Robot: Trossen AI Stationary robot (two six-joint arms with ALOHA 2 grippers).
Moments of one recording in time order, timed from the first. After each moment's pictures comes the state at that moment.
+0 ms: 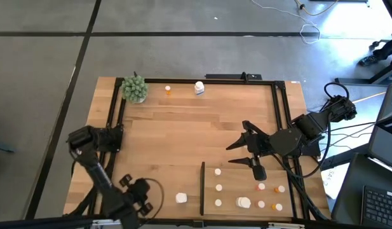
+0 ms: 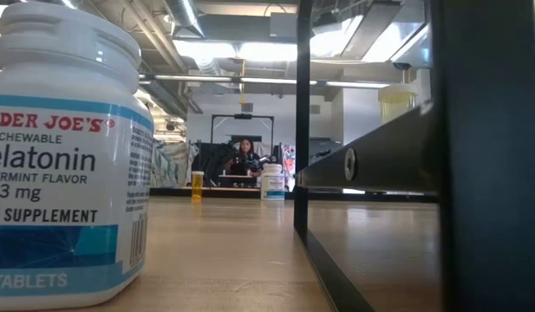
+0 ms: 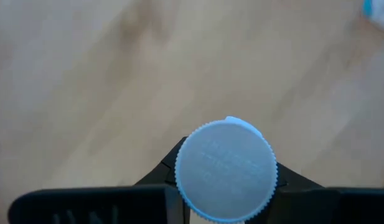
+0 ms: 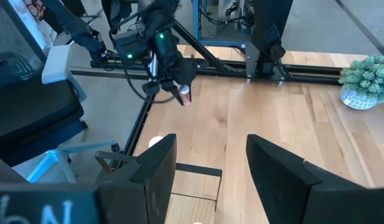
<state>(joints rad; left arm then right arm) -1.04 1.90 1.32 -1.06 -0.46 -1.82 0.54 1.31 1.51 -0.68 0.32 0.23</state>
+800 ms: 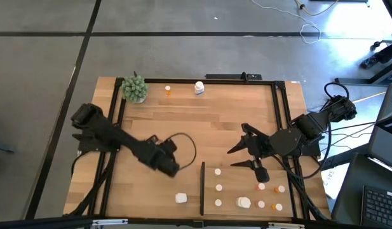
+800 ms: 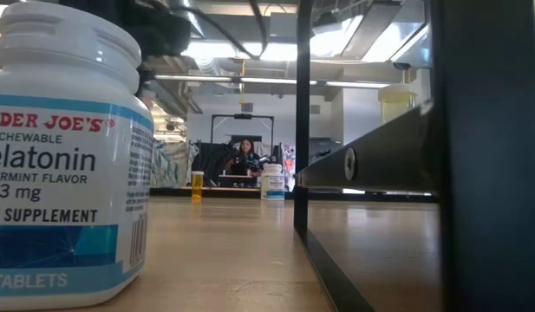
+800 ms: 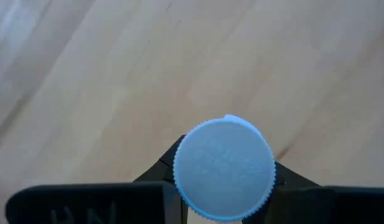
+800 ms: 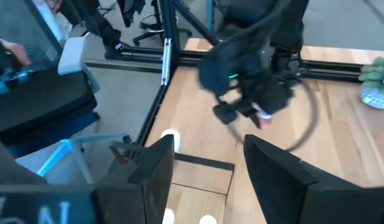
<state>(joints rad) -0.45 1.69 1.18 -0.89 -0.49 -1.06 0.54 1.31 1.51 -0.69 0.25 0.22</state>
